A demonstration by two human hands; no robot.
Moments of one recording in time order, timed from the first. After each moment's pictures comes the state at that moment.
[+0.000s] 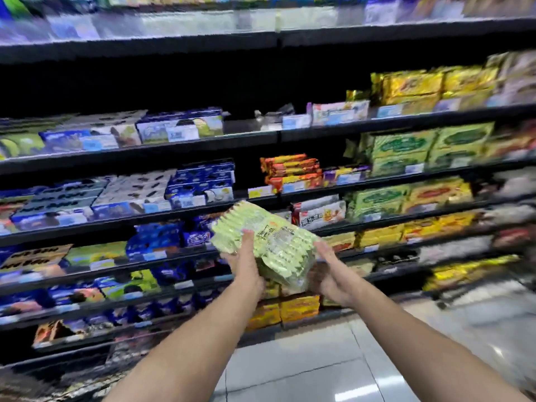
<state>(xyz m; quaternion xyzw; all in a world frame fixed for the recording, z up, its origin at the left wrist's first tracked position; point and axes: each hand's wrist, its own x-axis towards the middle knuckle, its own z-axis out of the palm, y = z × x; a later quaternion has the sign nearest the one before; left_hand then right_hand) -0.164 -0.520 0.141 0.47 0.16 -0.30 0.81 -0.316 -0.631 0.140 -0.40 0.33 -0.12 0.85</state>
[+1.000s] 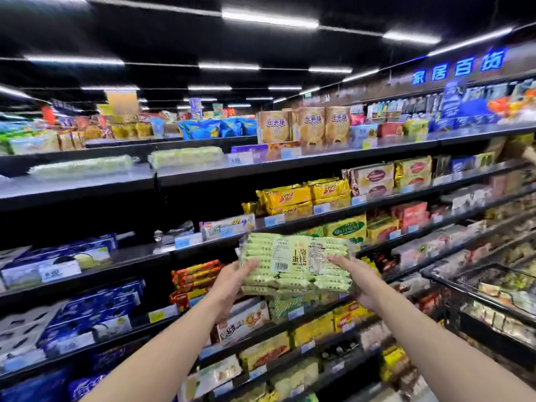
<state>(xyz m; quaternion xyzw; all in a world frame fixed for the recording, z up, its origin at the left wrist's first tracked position) -0.231 -0.735 0.309 0.62 -0.38 -0.37 0.58 -0.497 -0.881 0.326 -0.52 0.38 -0.33 0.69</state>
